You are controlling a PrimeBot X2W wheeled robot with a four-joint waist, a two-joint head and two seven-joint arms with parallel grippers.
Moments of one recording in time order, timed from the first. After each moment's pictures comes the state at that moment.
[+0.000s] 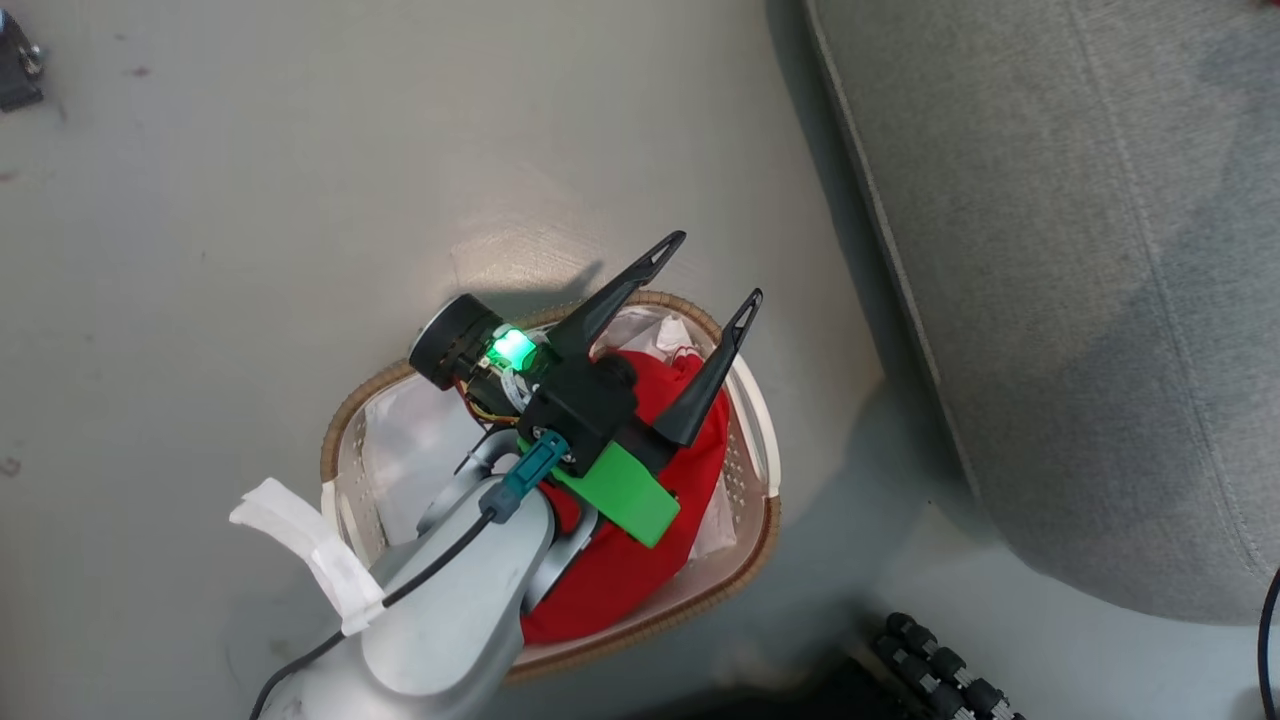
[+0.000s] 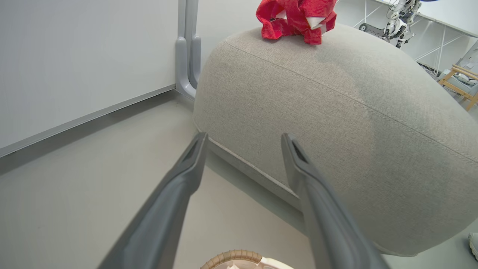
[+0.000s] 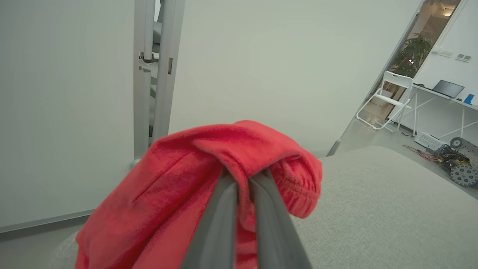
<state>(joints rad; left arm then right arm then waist) -0.58 0.11 -0.71 0.28 -0.20 -0.13 -0.26 -1.13 -0.33 -0.44 0.65 -0.03 0.13 -0.26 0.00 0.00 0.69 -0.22</state>
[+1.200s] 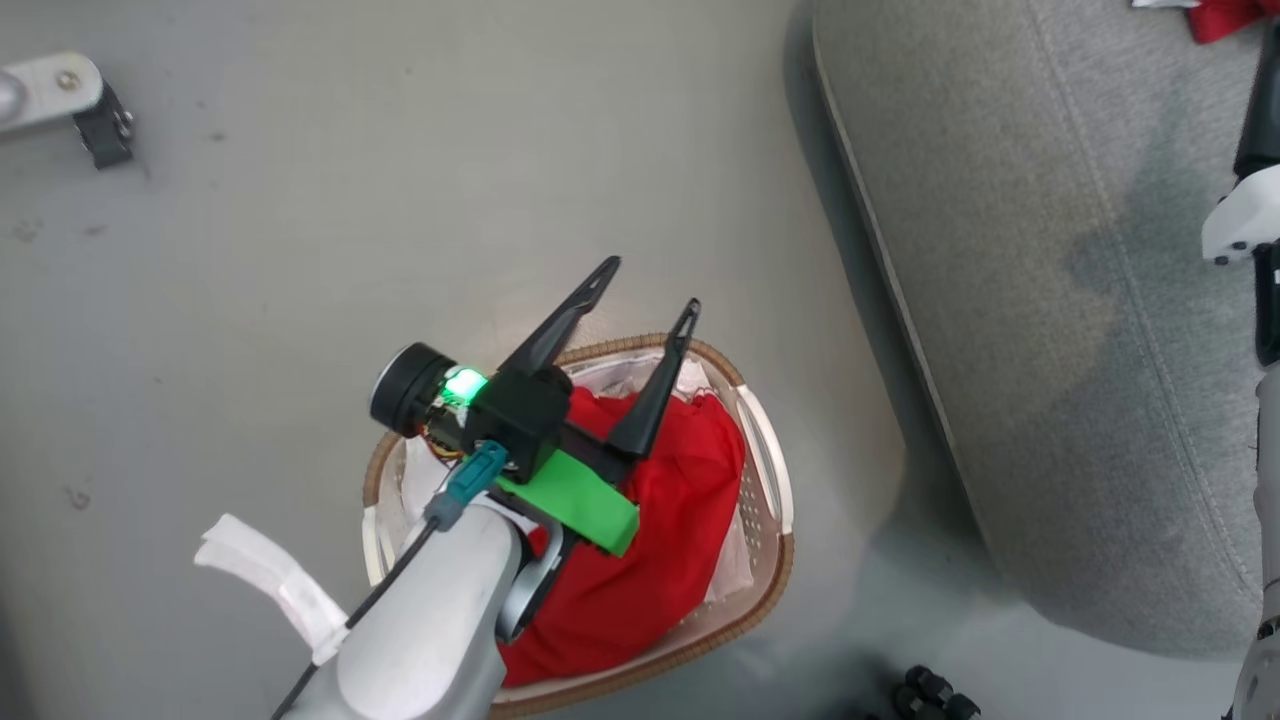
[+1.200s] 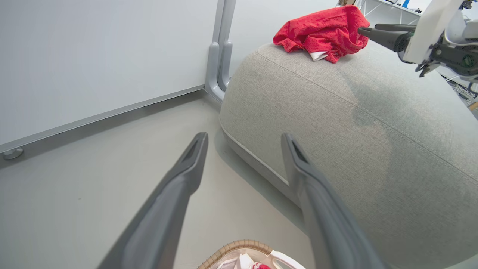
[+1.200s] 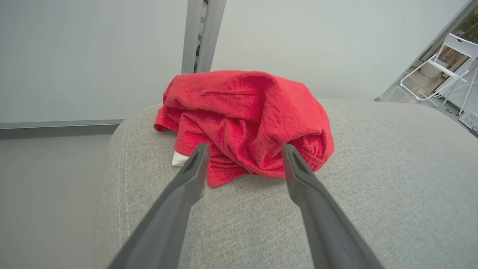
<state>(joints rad) -0.49 0.08 -0.60 0.30 -0.25 -0.13 -0.26 -0.83 -0.22 -0.35 0.66 -0.12 0.13 -0.26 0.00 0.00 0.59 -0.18</state>
